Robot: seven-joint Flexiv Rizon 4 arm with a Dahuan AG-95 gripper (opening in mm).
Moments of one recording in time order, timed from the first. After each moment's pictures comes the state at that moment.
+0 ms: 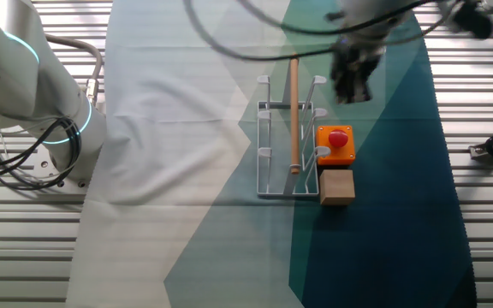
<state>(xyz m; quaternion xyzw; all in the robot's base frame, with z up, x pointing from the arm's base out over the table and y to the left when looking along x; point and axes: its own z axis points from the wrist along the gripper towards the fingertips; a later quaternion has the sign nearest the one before) 0.548 0.036 0.191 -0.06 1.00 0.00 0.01</state>
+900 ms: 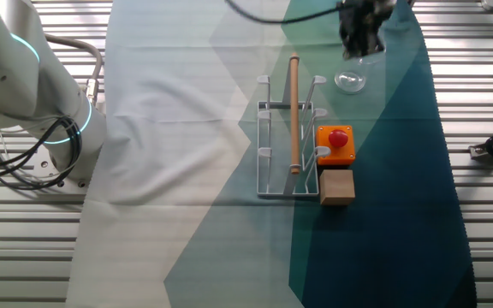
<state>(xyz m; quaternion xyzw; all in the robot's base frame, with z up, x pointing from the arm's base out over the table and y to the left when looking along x) 0.559 0.126 0.197 -0.18 0.98 0.02 0.02</state>
